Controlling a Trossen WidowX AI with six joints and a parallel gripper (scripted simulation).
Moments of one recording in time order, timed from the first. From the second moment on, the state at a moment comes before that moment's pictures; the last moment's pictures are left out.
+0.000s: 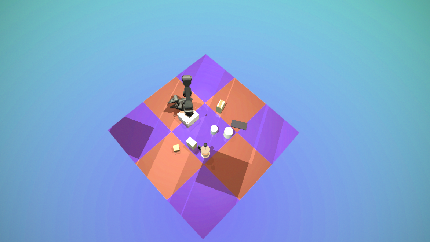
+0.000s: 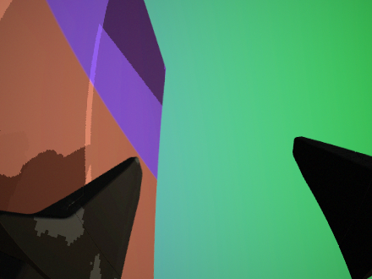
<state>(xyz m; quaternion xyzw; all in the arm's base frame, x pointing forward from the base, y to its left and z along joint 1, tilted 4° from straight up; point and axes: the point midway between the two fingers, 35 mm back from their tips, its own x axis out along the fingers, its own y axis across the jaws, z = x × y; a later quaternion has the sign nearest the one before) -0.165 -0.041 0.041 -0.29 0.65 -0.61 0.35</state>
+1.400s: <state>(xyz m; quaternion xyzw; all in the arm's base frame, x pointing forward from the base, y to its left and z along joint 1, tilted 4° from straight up) -0.110 0.182 0.029 -0.02 0.94 -0.15 0.31</state>
